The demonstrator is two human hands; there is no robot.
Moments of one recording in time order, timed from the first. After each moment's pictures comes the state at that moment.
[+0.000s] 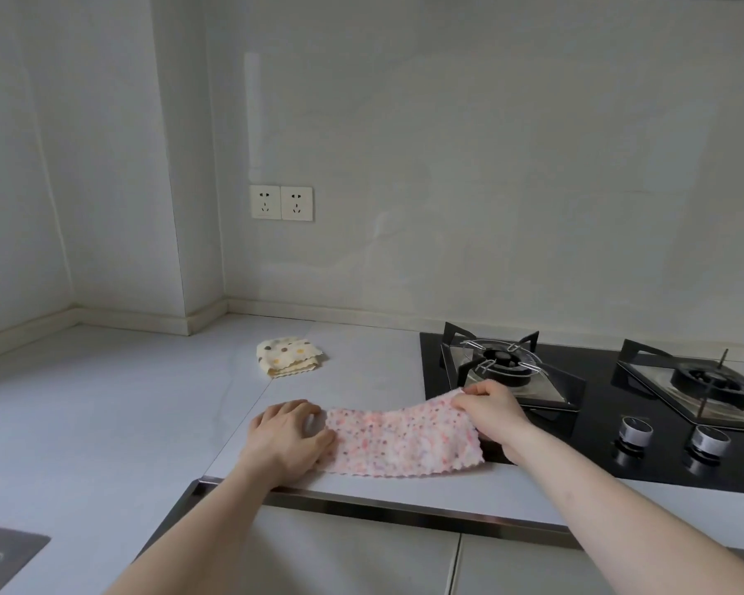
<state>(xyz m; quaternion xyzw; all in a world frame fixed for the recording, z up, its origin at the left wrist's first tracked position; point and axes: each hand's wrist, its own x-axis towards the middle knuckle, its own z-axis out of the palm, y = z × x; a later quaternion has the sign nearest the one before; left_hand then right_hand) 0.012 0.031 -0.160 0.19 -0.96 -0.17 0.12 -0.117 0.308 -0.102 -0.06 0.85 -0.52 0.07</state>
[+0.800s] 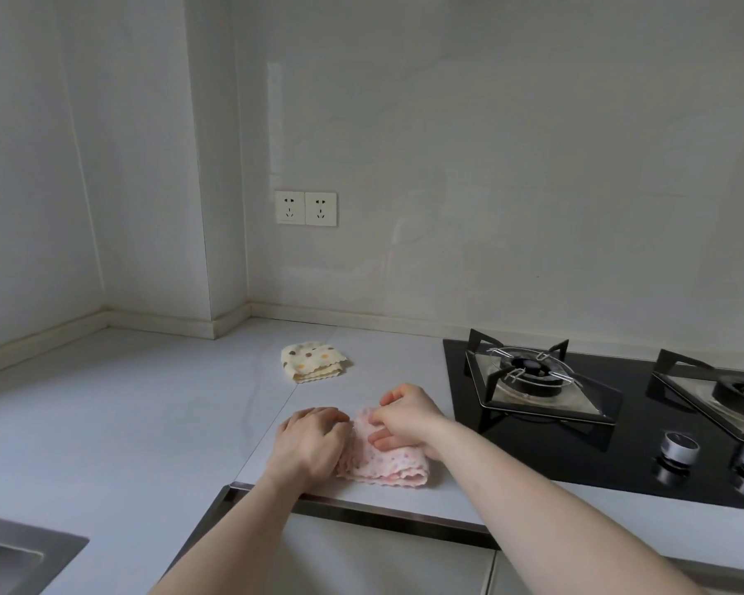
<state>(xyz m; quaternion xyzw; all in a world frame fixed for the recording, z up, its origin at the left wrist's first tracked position) 0.013 0.025 -0.156 0.19 -0.94 -0.24 0.16 -0.064 0.178 -0.091 -0.15 0.80 -0.53 0.24</state>
